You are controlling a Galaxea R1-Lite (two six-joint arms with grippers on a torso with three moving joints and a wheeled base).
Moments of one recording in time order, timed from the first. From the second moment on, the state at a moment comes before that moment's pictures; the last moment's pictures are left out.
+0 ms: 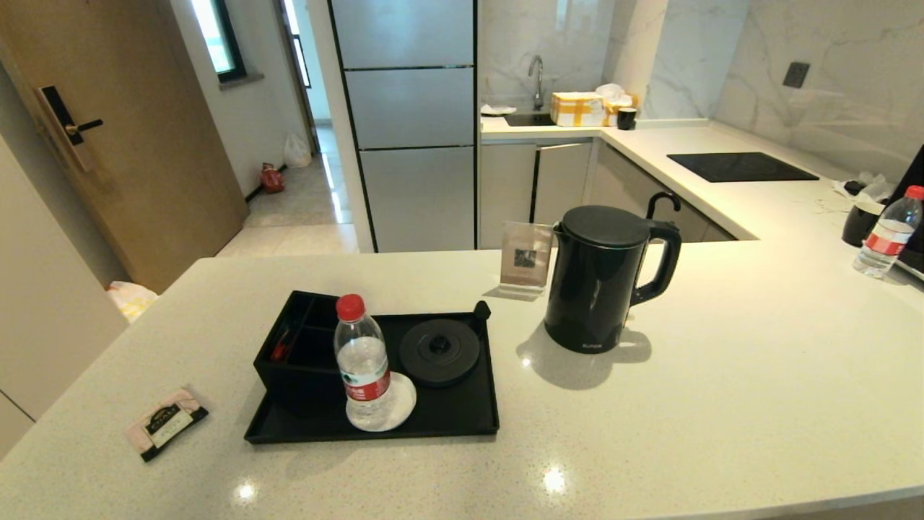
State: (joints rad) left arm 0.00 0.00 -0.03 0.06 -0.03 0.03; right arm 0.01 0.62 -0.59 0.31 0.09 0.06
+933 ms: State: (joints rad) left arm 0.00 0.00 -0.03 0.06 -0.03 0.03; right arm 0.16 1.94 -0.69 -1.07 -0.04 0.10
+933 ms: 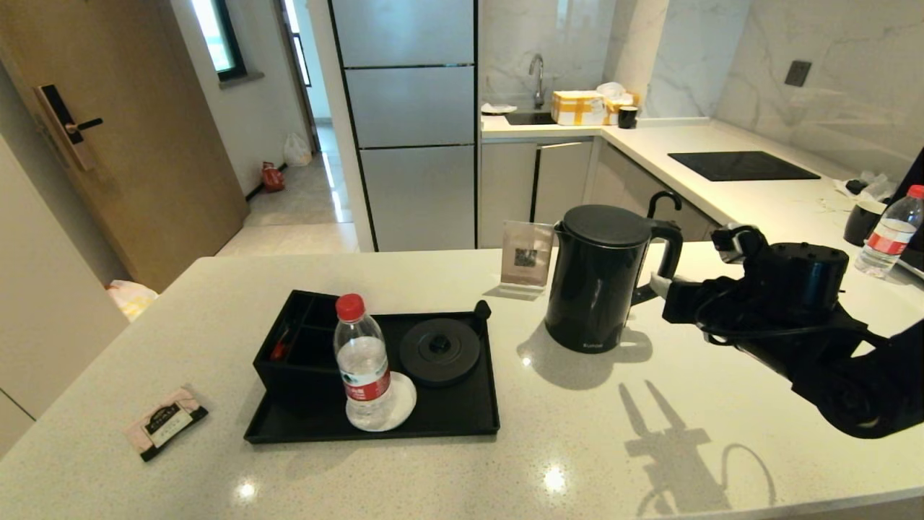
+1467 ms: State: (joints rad) left arm 0.00 0.00 -0.03 0.06 -0.03 0.03; right arm 0.05 2.08 -0.93 -0.95 0.01 0.09
